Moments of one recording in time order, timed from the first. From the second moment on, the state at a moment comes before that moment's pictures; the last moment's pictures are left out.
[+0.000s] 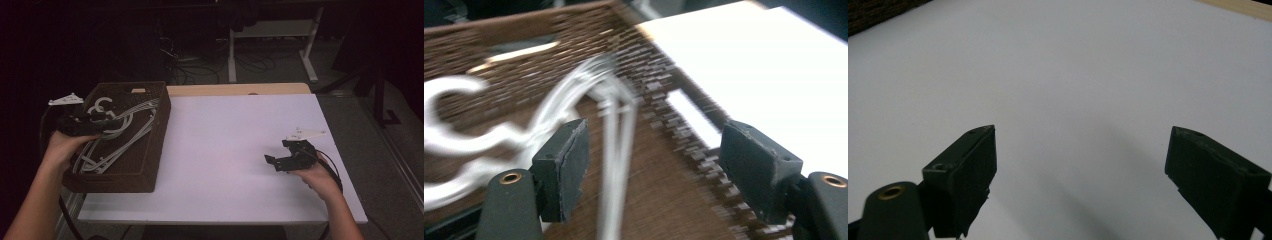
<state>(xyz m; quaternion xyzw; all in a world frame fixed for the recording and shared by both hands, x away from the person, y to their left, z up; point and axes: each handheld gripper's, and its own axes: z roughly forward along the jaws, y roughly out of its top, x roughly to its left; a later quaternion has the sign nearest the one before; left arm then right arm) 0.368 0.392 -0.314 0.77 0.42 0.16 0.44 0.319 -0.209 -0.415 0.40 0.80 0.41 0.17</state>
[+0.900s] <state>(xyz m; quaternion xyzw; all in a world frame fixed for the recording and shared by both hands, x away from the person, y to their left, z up) 0.323 0.276 -0.340 0.81 0.27 0.07 0.52 0.307 -0.199 -0.371 0.36 0.81 0.44 0.14</state>
